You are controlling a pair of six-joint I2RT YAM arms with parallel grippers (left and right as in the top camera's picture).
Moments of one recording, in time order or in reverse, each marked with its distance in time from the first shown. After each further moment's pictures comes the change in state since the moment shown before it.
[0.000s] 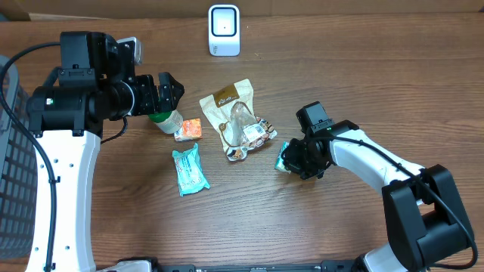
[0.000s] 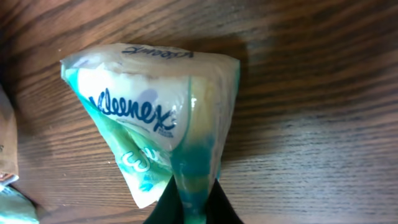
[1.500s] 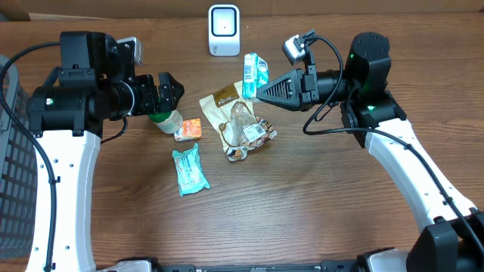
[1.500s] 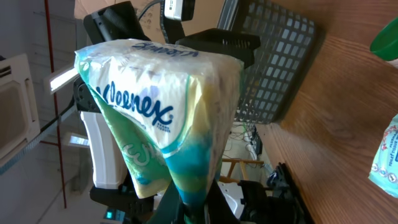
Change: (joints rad) left arm 0.000 0.000 0.000 0.000 0.000 0.000; right arm -0.138 -0.178 0.233 0.921 -1.131 0.379
